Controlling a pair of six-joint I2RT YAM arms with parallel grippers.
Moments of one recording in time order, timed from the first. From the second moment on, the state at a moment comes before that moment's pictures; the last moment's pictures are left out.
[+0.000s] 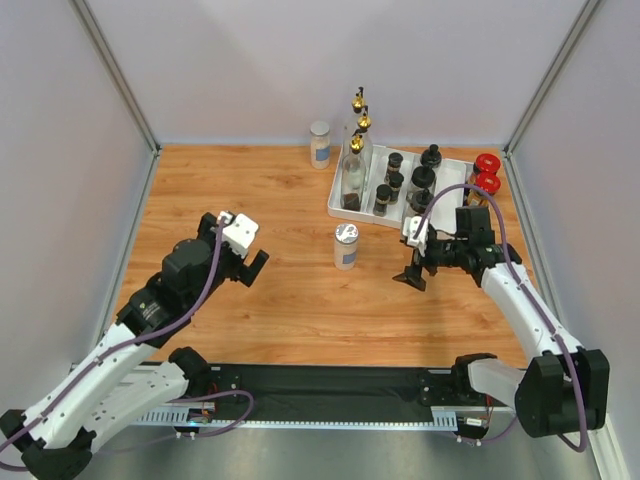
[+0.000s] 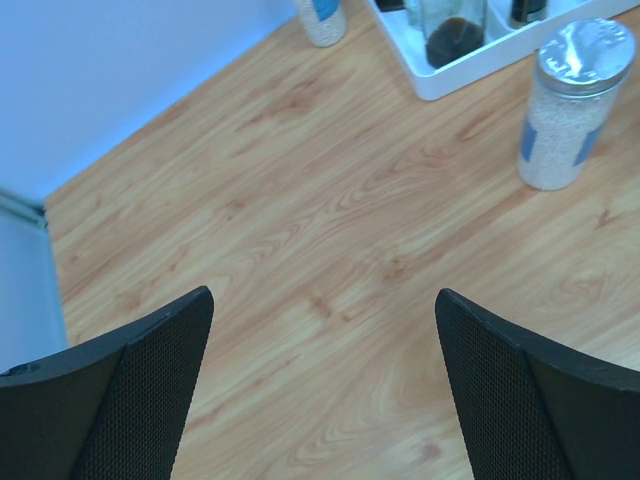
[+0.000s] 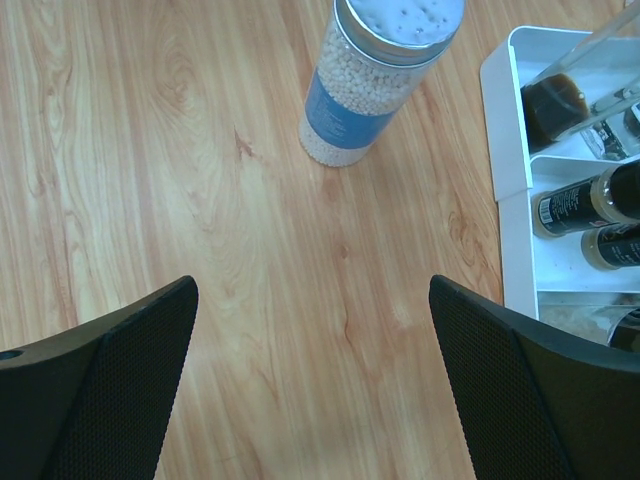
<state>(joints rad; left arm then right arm) -0.69 0.71 0.84 -0.45 -0.23 0.25 0.13 1.12 0.81 -0.55 -0.89 -0.97</state>
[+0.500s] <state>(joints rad) -0.69 0.63 0.75 -0.44 -0.38 0.25 0.35 1.36 0.96 -0.42 -0.57 -0.77</state>
